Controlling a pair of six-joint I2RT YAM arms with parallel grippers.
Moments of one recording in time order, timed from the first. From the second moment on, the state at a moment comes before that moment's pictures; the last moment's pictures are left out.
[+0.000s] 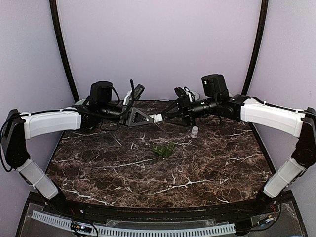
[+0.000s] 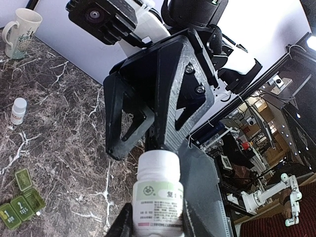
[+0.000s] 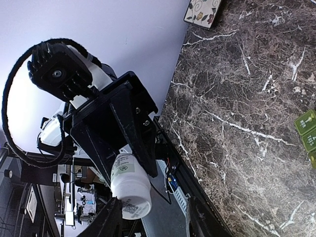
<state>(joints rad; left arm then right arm) -0.63 1.56 1.12 0.14 1.07 -0.49 0.71 1.55 1.27 -0.15 -0.82 0.94</state>
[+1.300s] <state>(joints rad) -0.64 1.60 1.14 0.13 1.05 -0.46 0.72 1.55 1.26 -0.12 -0.83 0.98</state>
